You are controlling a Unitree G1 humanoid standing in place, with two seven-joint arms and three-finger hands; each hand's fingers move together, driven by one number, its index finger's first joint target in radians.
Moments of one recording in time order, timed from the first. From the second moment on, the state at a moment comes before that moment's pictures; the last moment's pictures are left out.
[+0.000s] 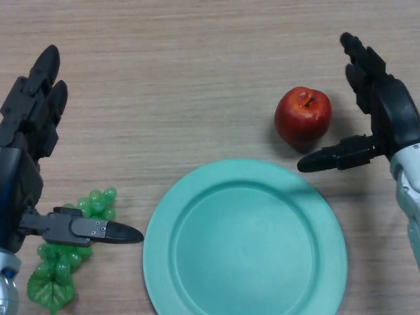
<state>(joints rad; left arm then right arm) 0.10 0.21 0.19 -0.62 -0.09 0.19 -0.18 -0.52 -0.27 -0.03 0.47 -0.06 -0.10 0.08</state>
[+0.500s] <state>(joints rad) 0.08 0.21 0.21 -0.59 -0.09 0.19 -0.18 -0.59 -0.22 0.01 0.59 -0.11 -0.10 0.03</state>
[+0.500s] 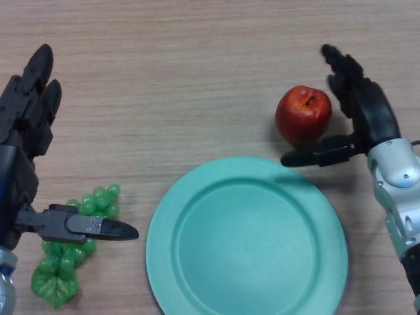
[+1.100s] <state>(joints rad) 0.09 0.21 0.21 -0.58 -0.09 0.17 -0.18 -0.37 -0.19 0.03 -0.18 0.11 0.38 0.09</state>
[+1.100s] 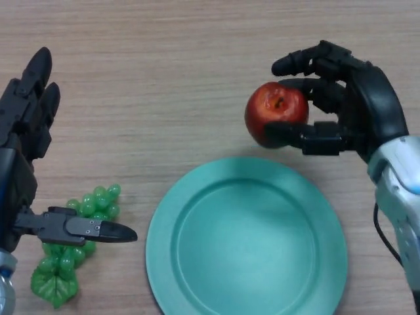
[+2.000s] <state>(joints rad) 0.12 0.21 0.09 -0.62 -0.08 0.17 -0.18 0.04 -0.19 0.17 -0.25 -0.08 0.10 0.26</state>
